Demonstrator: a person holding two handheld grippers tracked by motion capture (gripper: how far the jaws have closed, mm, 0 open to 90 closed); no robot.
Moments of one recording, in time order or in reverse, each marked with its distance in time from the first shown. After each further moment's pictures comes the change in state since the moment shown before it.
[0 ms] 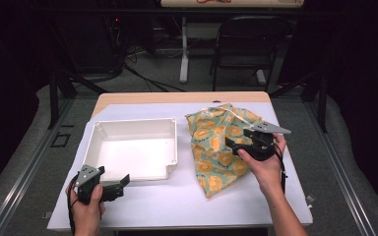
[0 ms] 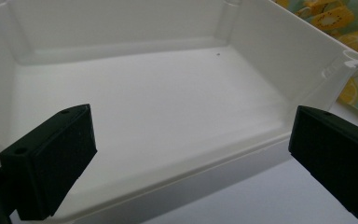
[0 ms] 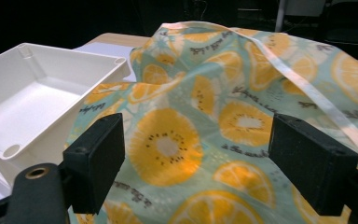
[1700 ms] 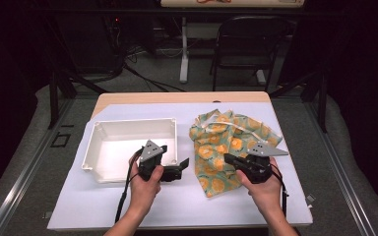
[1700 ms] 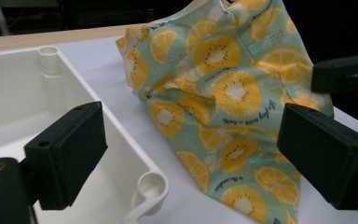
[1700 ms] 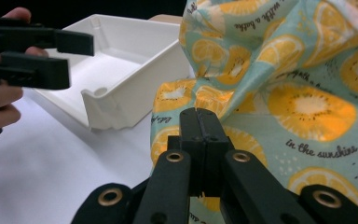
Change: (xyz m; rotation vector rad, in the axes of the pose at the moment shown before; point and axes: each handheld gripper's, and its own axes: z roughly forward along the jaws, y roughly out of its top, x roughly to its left) left arm -0.129 0.068 0.082 -0.024 -0.285 0.104; right arm 0.034 -0.037 -0.027 0.028 0.165 -0.067
